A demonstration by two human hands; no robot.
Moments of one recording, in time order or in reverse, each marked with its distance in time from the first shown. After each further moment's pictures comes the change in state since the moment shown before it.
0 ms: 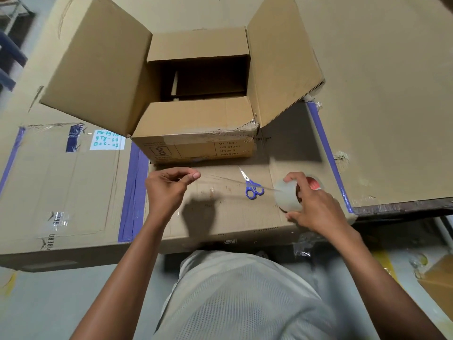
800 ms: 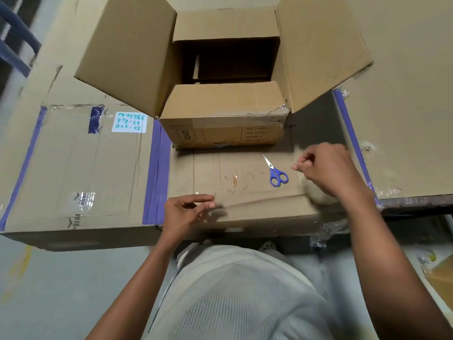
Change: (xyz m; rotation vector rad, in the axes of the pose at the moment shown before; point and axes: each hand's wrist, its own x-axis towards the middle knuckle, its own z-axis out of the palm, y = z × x) left_hand -0.059 -0.071 -0.047 -0.087 -0.214 -0.173; right_hand 0.035 -0.066 -0.035 0.149 0.128 0.075
